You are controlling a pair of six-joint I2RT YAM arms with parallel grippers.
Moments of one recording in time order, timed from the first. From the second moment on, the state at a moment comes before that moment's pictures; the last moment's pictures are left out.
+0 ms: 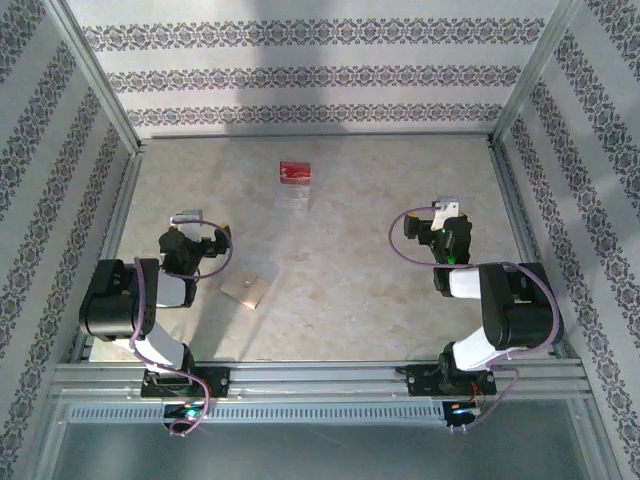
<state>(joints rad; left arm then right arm) 0.09 1.60 0.31 0.99 0.13 -0.04 0.00 1.53 0.40 0.81 0.00 0.03</state>
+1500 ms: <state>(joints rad) -0.01 1.44 0.39 0.75 -0.07 -0.01 0.01 1.44 0.39 0.73 0.02 0.03</state>
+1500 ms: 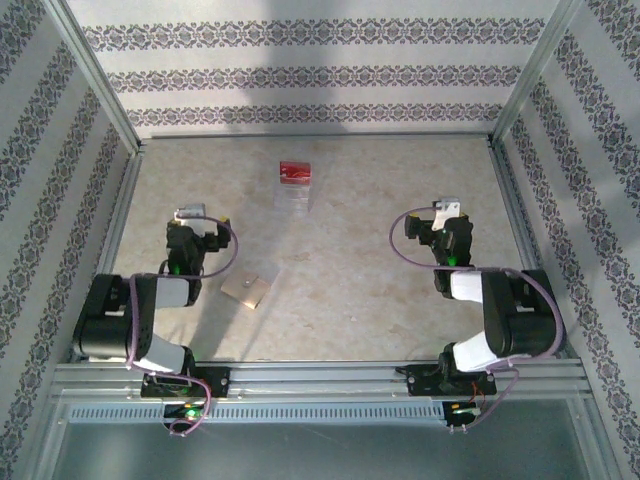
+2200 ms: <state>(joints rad) 0.15 1.24 0.97 -0.44 0.19 -0.09 0.51 1.21 0.85 -0.10 0.03 0.26</state>
